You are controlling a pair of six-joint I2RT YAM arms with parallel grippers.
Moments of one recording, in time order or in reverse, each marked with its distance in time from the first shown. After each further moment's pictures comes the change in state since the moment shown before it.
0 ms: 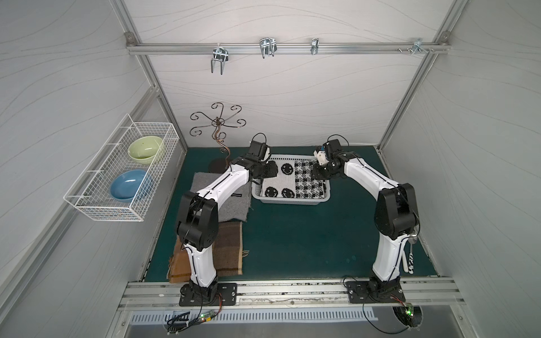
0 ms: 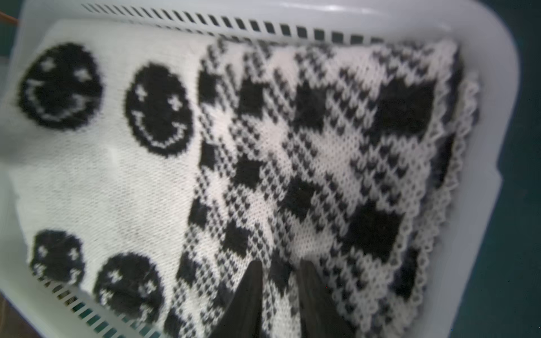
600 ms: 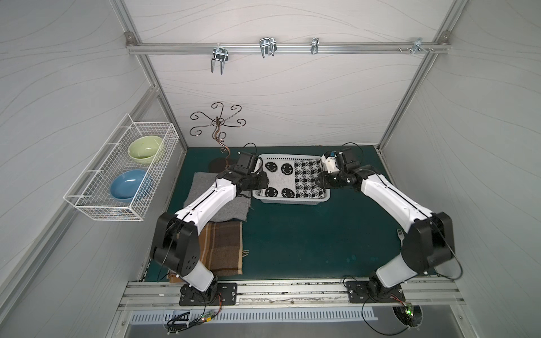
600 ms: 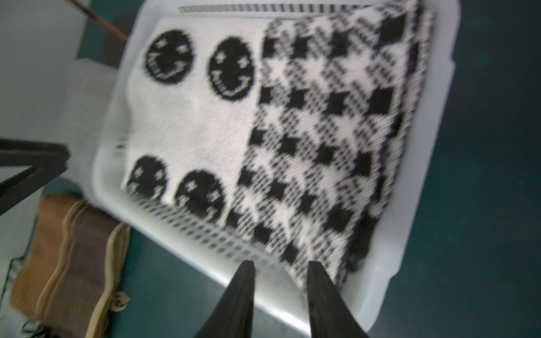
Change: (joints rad) left arm 0.013 -0.351 -0.330 -0.014 -0.042 -0.026; right arm 0.111 -0.472 -0.368 0.084 -0.026 0.094
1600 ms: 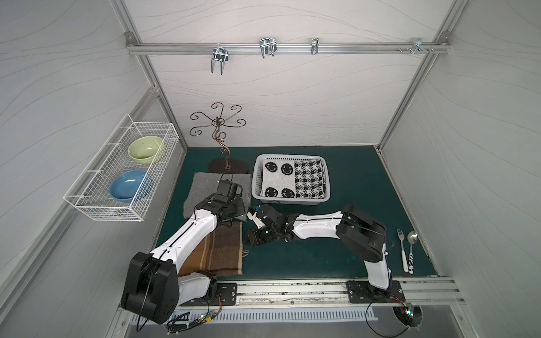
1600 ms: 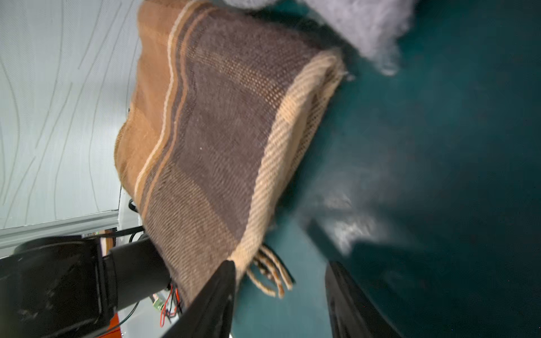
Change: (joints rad) left arm 0.117 -0.298 -0.430 -0.034 -0.179 -0.057; right arm 0.693 0.547 -0.021 0.648 -0.120 0.488
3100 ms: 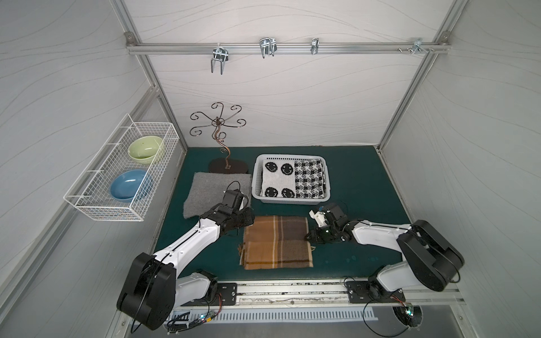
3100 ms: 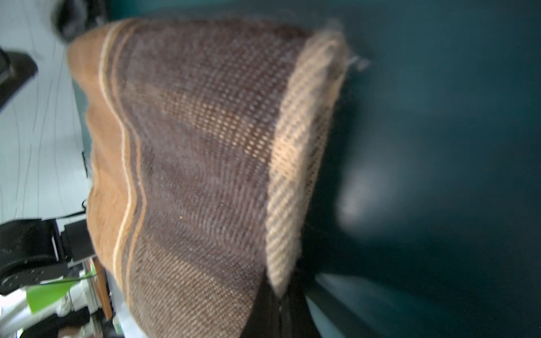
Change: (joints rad) left arm -0.094 -0.035 -0.160 0.165 0.214 -0.089; right arm -0.542 -0.629 -0.748 -0.118 -0.097 -0.174
